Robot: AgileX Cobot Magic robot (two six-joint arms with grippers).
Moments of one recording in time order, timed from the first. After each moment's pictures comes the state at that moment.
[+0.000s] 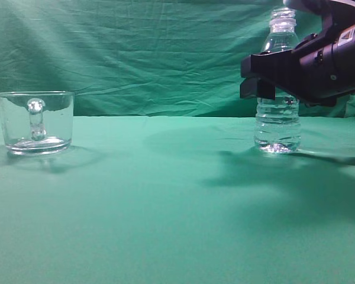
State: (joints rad) left arm -0.12 -0.01 0.02 -0.04 0.35 0.23; right arm 0.40 1.94 -0.63 0.05 -0.96 0.15
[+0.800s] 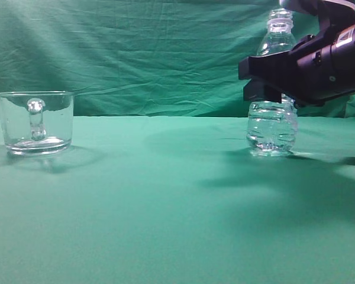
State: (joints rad) left arm -0.12 -0.01 0.02 -0.04 0.35 0.23; right arm 0.40 1.94 -0.63 0.01 -0.96 0.15
